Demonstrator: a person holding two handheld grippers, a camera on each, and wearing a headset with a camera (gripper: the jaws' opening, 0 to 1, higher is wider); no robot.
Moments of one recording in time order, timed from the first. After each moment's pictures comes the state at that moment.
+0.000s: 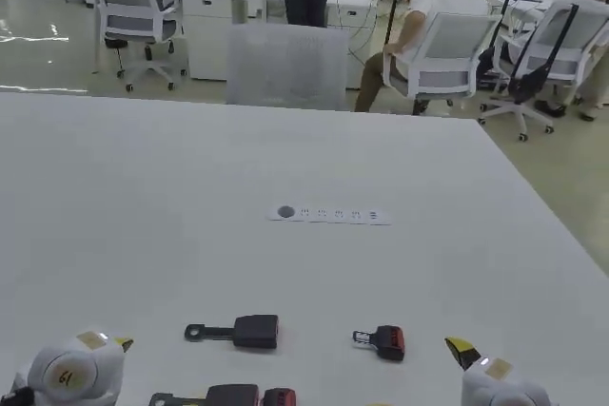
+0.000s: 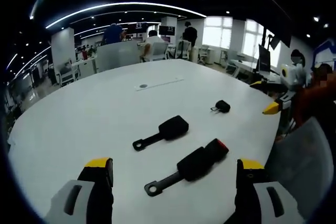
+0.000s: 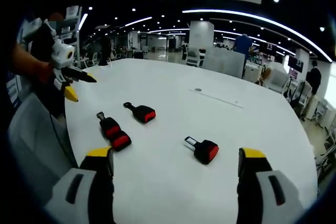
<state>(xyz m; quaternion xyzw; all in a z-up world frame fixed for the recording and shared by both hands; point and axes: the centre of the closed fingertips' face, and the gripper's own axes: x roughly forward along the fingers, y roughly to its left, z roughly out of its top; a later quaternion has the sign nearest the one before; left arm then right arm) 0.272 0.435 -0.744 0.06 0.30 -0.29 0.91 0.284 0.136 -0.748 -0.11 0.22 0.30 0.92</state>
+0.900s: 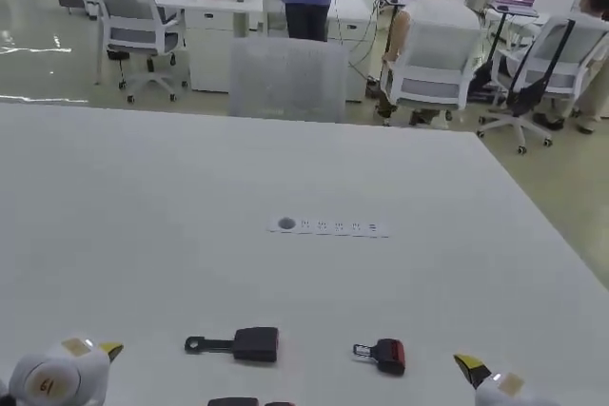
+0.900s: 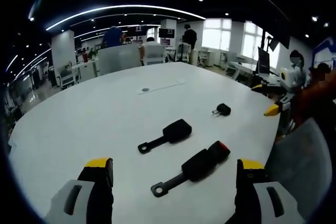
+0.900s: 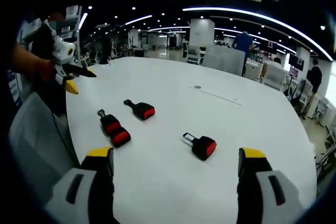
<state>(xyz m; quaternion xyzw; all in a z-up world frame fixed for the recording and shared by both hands) 0.276 0.445 -0.733 0.06 0.28 -0.29 0.91 0.280 0.128 -0.749 -0.11 0.23 0.30 0.92</state>
